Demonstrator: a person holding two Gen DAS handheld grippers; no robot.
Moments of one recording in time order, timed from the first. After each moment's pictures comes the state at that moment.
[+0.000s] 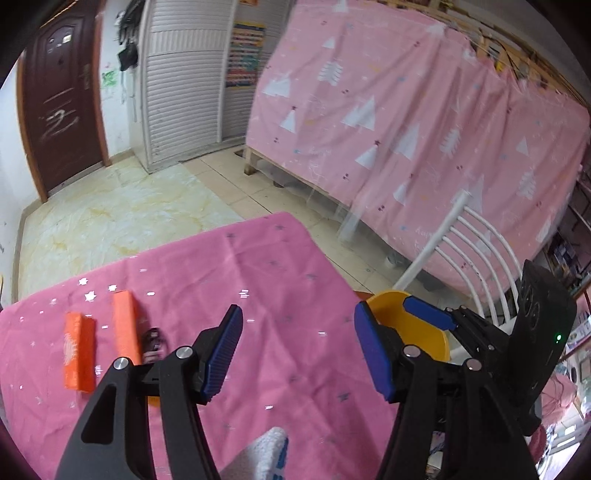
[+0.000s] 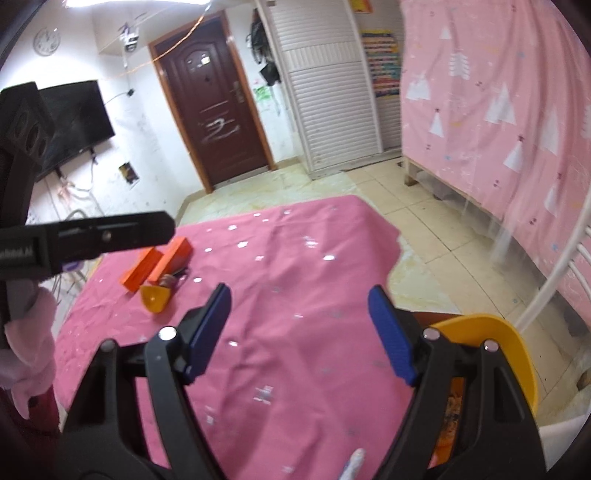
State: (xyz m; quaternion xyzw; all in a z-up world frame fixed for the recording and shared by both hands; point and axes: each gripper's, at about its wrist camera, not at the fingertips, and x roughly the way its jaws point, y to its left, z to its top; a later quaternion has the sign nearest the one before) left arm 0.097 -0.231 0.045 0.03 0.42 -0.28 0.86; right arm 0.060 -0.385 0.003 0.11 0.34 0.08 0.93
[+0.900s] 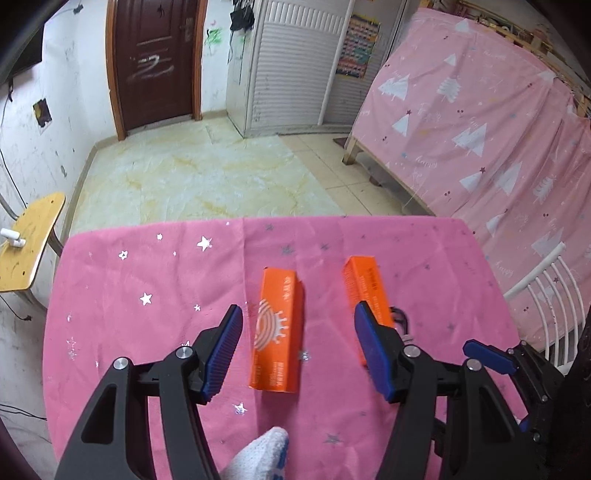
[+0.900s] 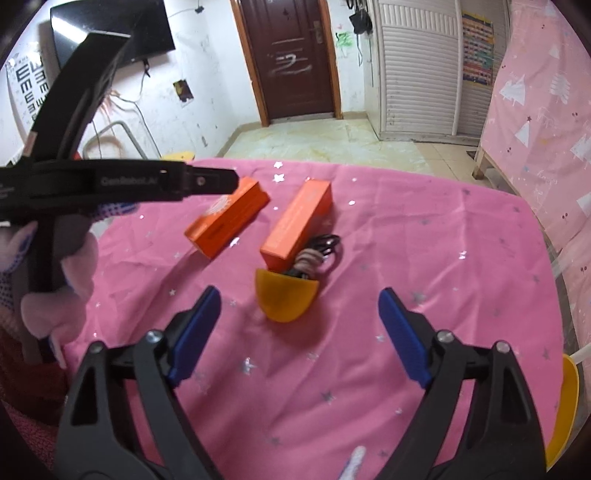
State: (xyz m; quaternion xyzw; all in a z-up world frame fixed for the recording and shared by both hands) left arm 0.184 -0.050 -0.017 -0.03 0.47 -0.13 0.88; right arm 0.118 -0.204 -0.021 0.01 0.42 0.19 0.89
